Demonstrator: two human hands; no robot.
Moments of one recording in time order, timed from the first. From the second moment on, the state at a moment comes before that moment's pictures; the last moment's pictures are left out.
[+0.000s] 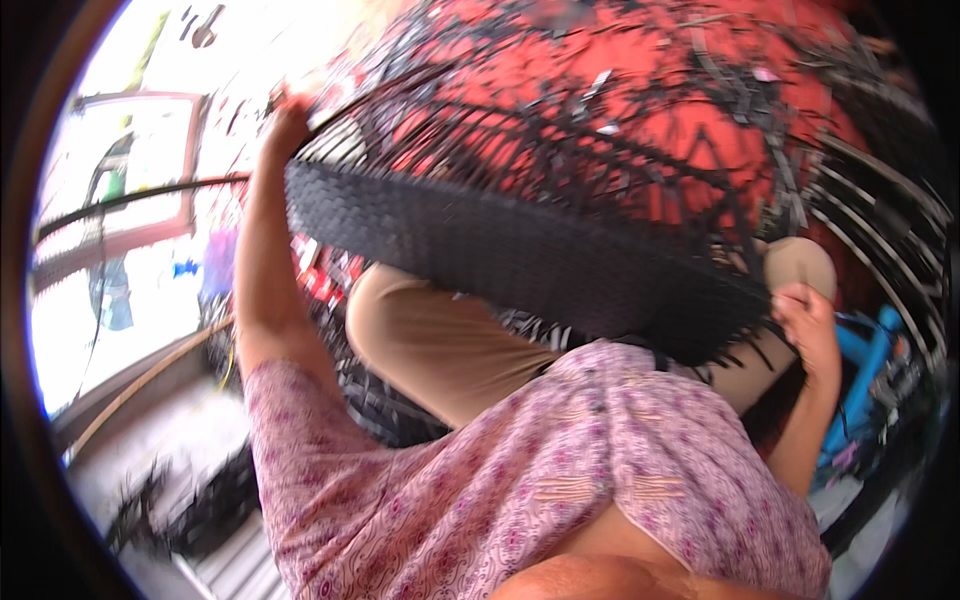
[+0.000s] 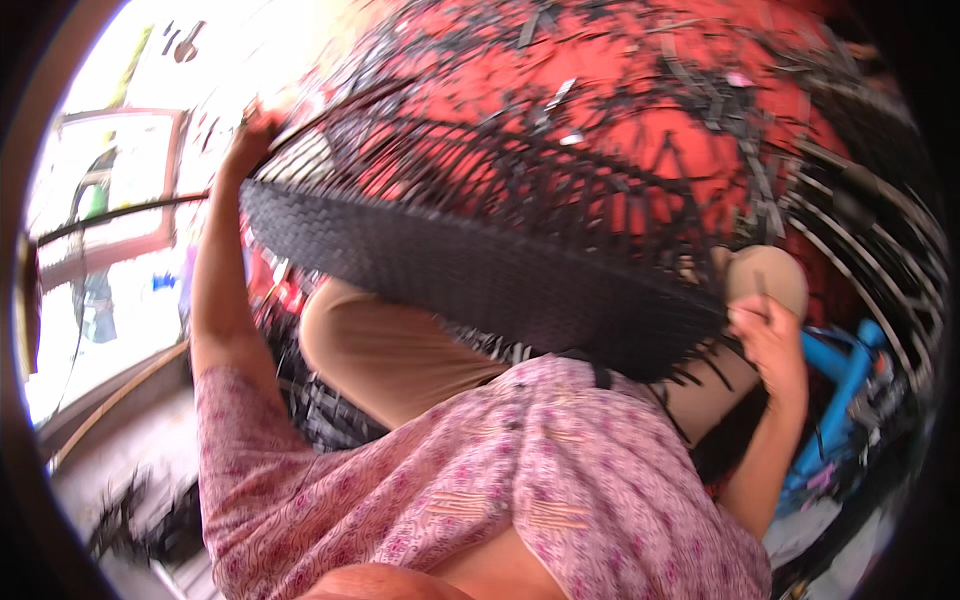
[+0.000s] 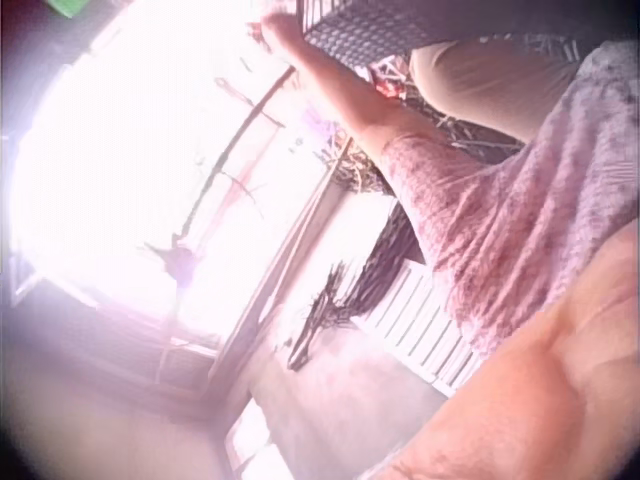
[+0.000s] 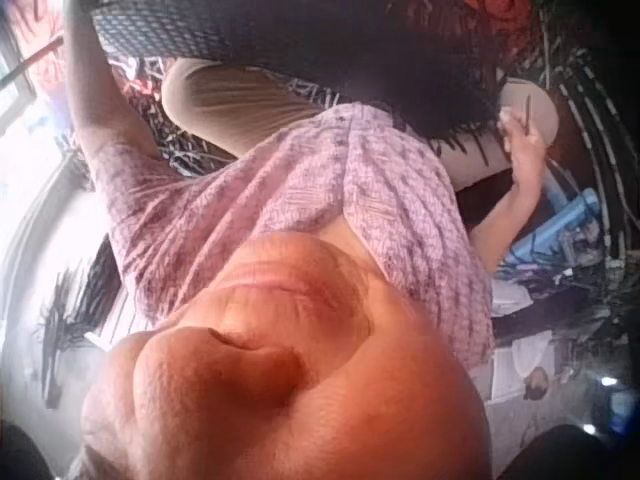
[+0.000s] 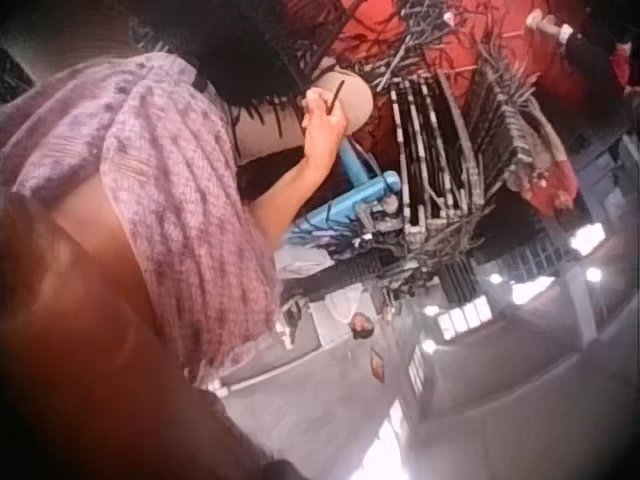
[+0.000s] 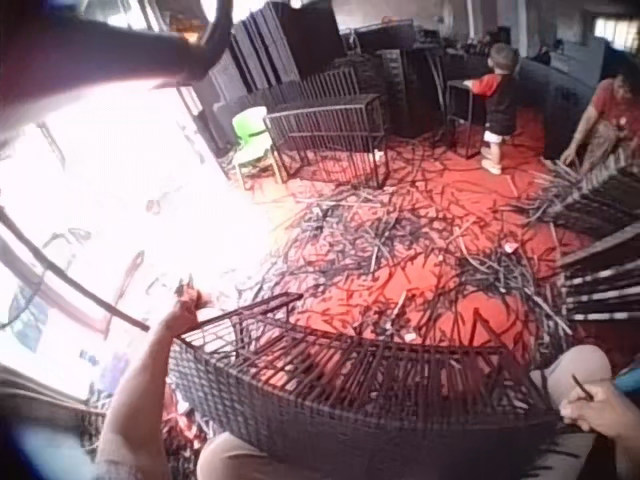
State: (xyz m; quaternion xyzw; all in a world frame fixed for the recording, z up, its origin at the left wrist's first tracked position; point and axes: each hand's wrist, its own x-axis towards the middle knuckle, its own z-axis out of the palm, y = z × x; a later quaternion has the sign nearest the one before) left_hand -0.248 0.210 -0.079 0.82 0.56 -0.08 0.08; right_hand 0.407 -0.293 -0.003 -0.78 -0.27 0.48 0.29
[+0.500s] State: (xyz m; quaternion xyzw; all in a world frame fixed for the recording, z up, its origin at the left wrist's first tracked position) left_hand -0.277 0.202 -0.151 0.77 0.58 -0.07 -0.26; right_hand 0.402 -0.271 0.005 -0.79 -0.48 0.33 0.17
